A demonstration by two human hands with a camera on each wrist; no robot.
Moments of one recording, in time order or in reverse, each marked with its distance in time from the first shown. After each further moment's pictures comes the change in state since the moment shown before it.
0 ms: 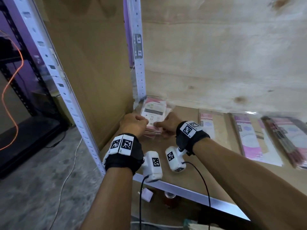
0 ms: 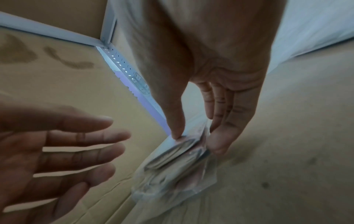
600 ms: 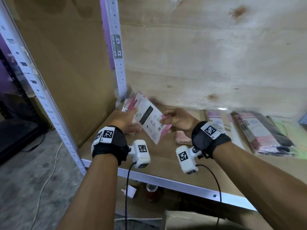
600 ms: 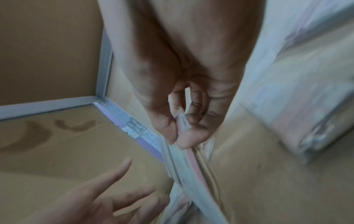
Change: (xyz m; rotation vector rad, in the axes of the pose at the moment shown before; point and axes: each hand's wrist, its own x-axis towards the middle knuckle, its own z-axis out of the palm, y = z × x) left_hand -0.016 0.023 0.027 -0.479 -0.189 -0.198; right_hand -0.078 0.034 -0.084 0.233 -0.048 -0.130
